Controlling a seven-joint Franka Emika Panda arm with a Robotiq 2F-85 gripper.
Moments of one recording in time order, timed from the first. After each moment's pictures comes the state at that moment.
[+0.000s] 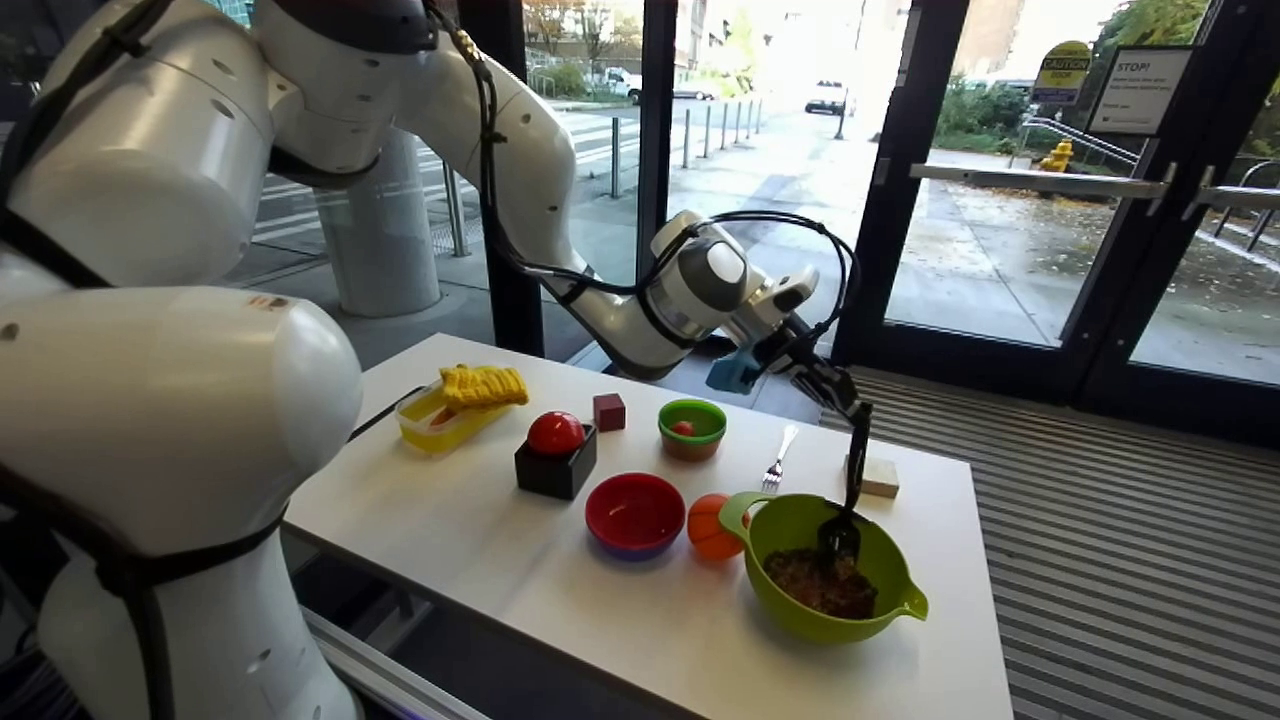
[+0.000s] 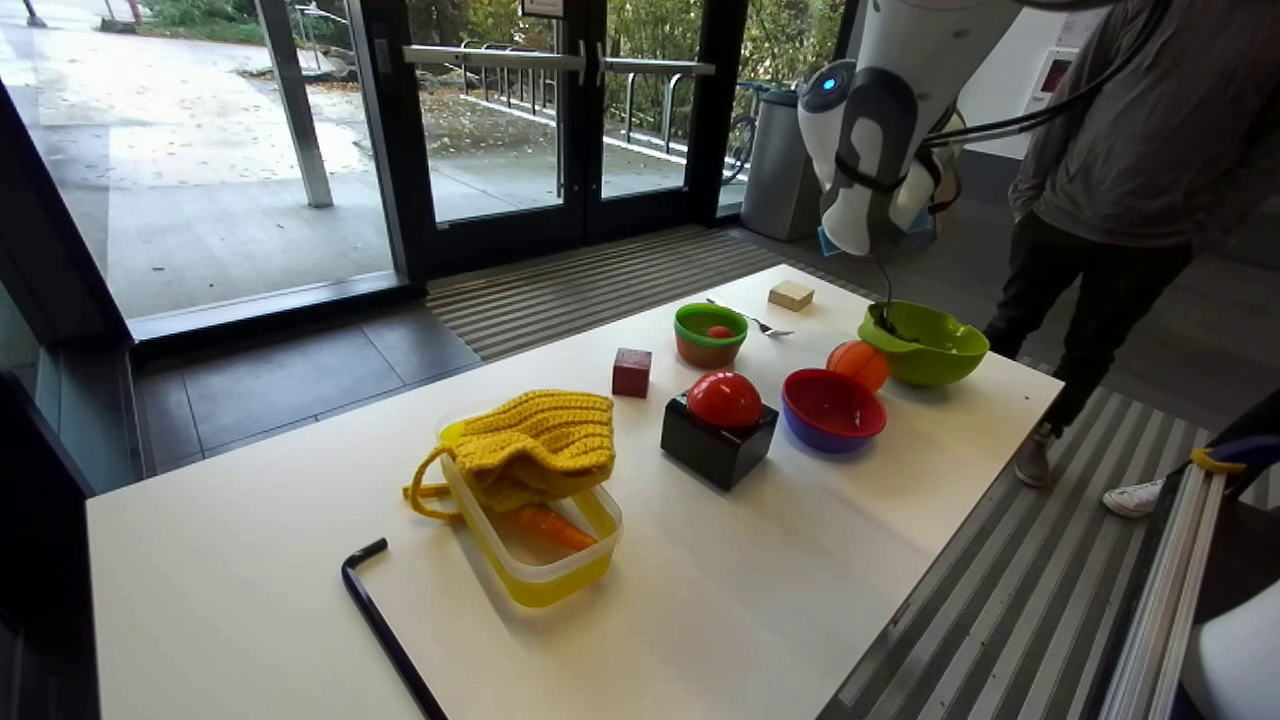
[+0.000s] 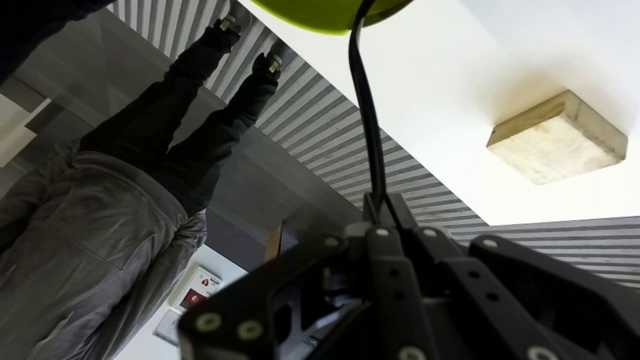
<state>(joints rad) 0.64 0.95 -1.15 -2.13 -0.13 2.93 0.84</state>
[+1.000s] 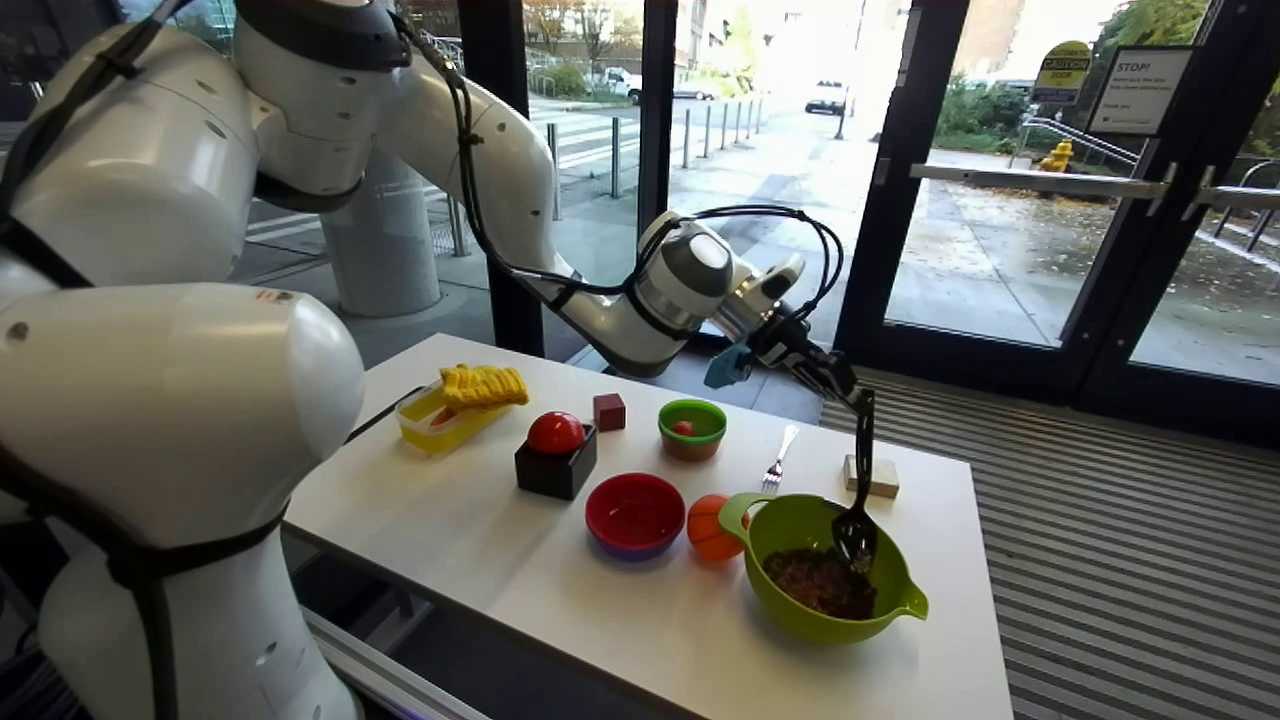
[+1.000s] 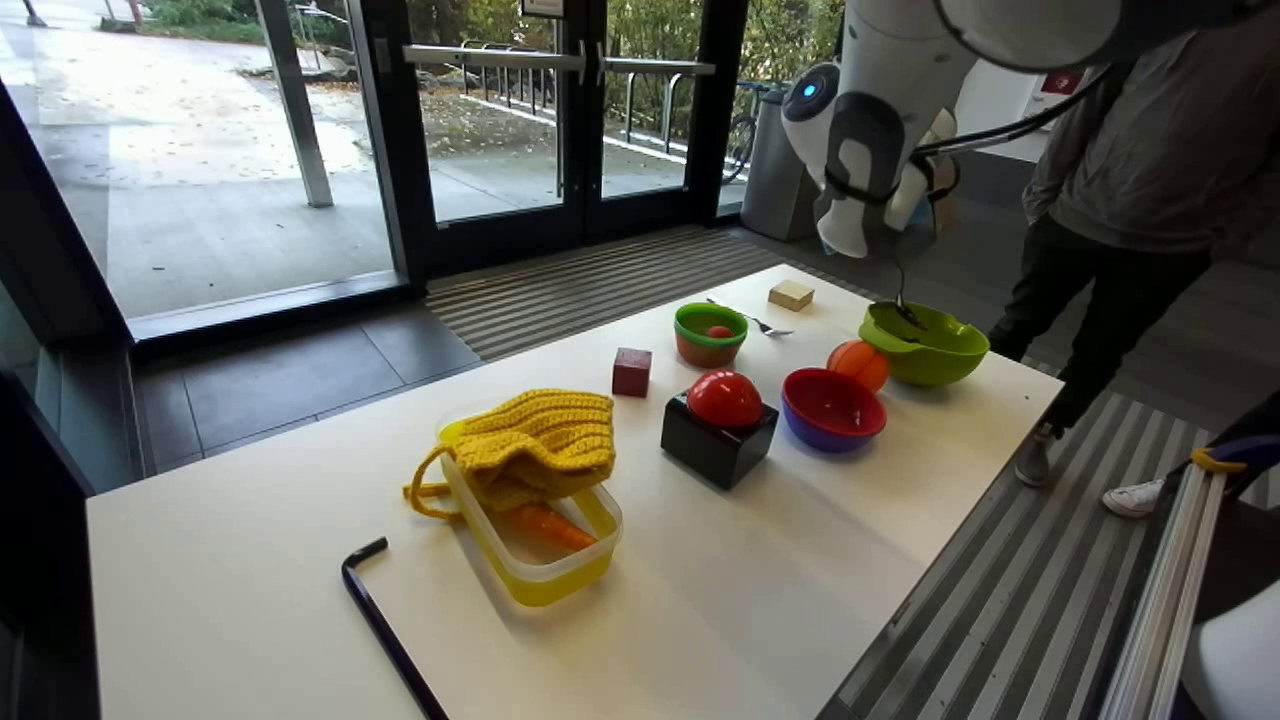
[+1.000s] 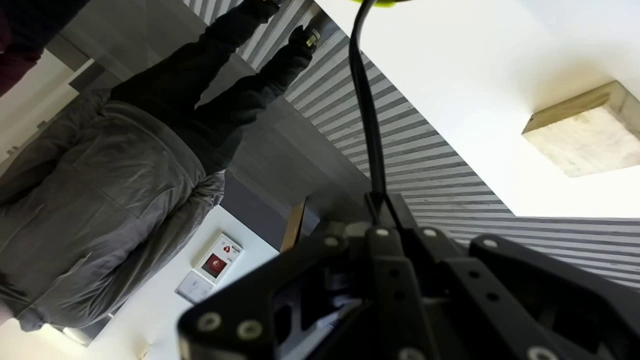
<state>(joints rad) 0.74 1.05 -1.22 -2.14 -0.13 2.87 0.84</state>
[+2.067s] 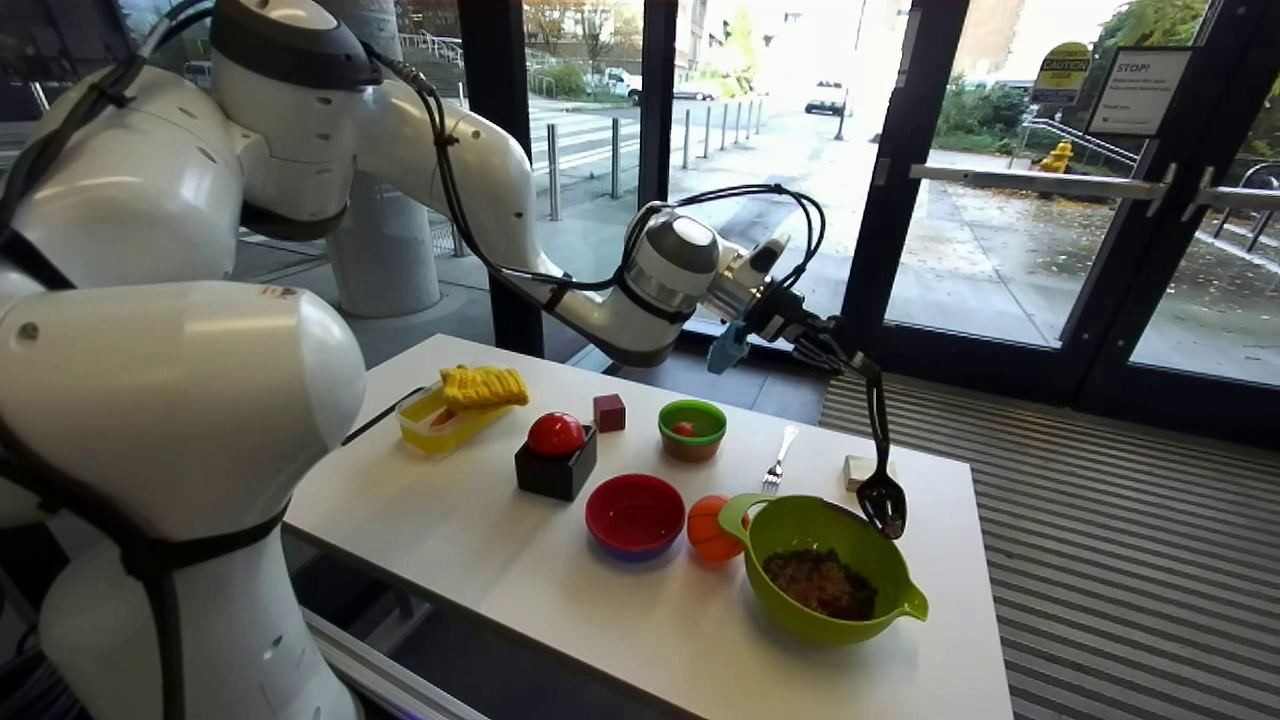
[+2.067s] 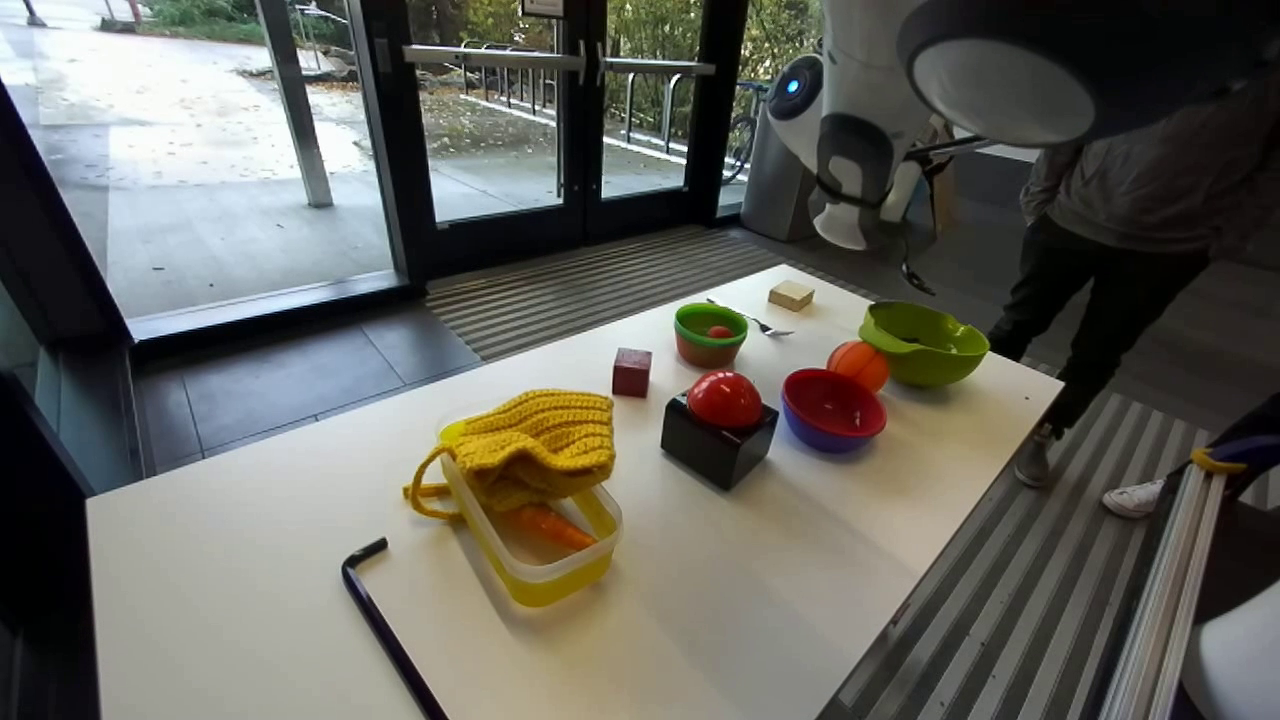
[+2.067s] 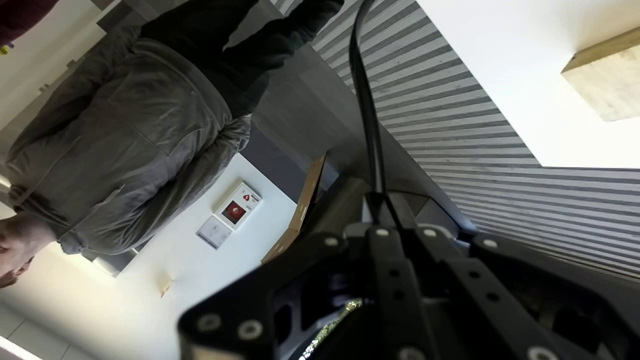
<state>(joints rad) 0.83 1.15 -1.32 -2.13 -0.13 2.86 0.83</state>
